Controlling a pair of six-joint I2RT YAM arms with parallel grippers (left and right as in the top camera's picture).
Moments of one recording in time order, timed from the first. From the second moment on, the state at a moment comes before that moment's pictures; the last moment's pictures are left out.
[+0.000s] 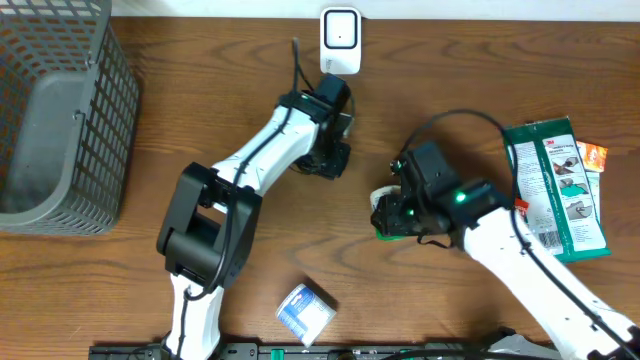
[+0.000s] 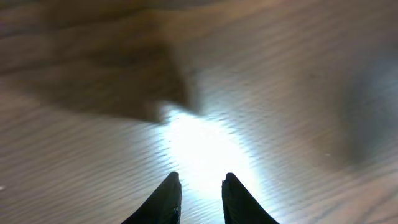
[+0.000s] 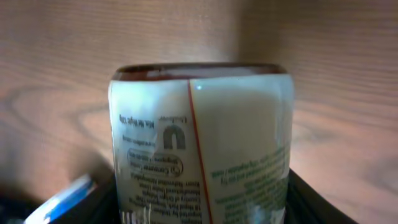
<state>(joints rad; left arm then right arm) -0.49 2.11 1.61 -0.96 0.20 -0.14 0.50 1.38 1.04 -0.95 -0.15 0.46</state>
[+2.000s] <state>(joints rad) -0.28 2.11 1.68 -0.91 0.41 -0.15 0.36 2.07 1.66 -1.66 -0.26 0.04</state>
